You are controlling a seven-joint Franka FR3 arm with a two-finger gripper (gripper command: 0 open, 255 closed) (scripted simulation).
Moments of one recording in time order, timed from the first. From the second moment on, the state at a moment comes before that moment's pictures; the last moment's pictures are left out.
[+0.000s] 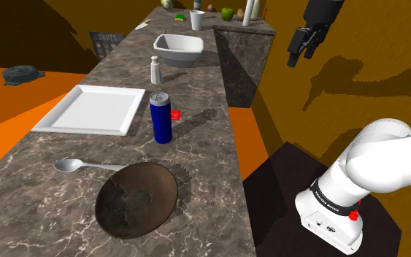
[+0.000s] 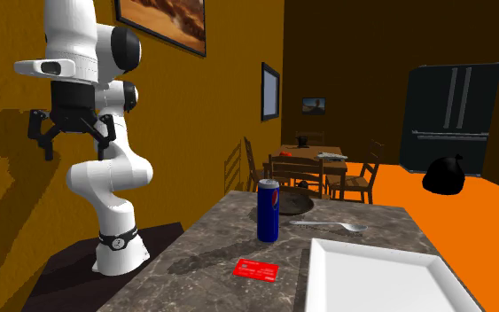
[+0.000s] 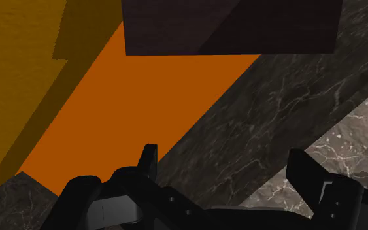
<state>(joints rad) 0.01 -0.83 -0.04 -2.35 -0.12 1.54 0.02</state>
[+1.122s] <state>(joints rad) 0.09 -0.54 0.23 -2.22 0.06 1.69 0.33</state>
